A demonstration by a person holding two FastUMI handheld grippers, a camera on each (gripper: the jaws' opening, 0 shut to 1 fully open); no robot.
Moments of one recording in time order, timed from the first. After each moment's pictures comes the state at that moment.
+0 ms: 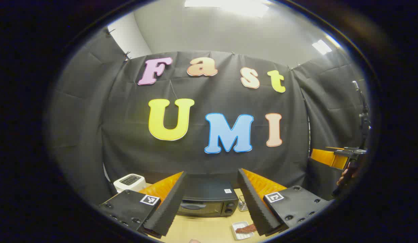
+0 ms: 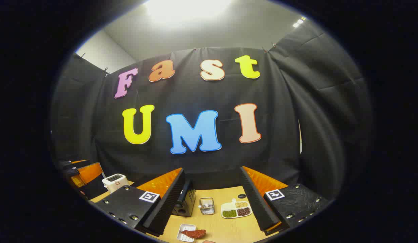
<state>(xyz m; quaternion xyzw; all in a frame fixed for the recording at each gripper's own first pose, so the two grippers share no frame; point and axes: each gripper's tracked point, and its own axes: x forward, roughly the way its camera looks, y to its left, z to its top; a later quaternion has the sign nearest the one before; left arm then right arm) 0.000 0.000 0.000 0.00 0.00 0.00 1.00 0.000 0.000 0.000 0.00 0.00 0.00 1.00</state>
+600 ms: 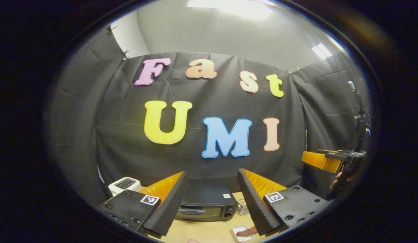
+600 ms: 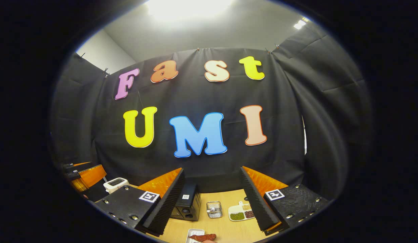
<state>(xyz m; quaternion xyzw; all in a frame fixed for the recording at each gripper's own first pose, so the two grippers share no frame) 0.024 0.017 0.013 -0.01 -0.01 -0.03 1.00 0.020 0.036 0.010 0.00 -0.01 0.00 1.00</state>
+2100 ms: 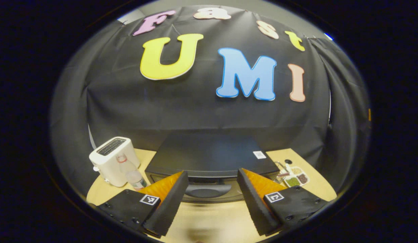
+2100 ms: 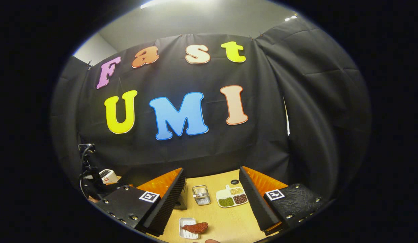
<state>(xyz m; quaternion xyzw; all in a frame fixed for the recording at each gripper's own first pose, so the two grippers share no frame) 0.167 0.068 -0.246 0.00 0.22 0.00 0.98 0.006 -0.001 -0.056 0.02 0.06 -0.08 0.99</state>
